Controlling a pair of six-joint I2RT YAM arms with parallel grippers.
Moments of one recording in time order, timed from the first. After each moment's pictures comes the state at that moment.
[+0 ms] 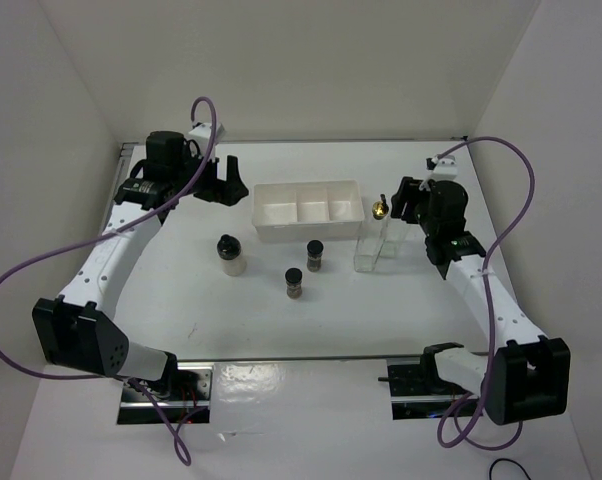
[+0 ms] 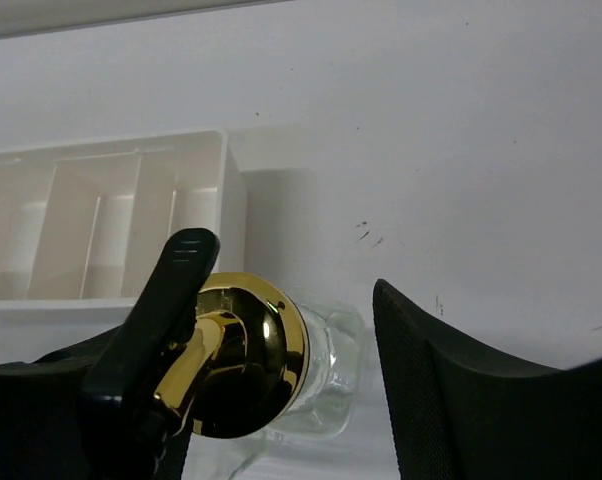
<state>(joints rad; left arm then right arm) -0.18 1.41 1.38 -0.52 0.38 -0.03 0.12 1.11 0.80 -0.02 0.05 0.19</state>
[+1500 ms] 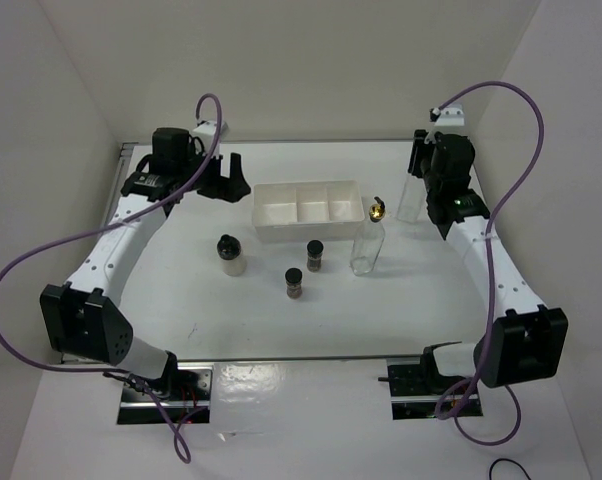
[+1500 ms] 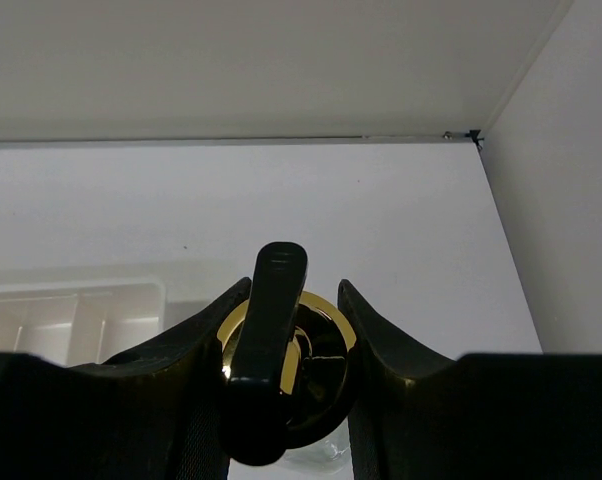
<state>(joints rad) -0.18 1.47 1.40 -0.53 0.38 -0.03 0.13 1.28 1.15 -0.05 0.22 0.00</state>
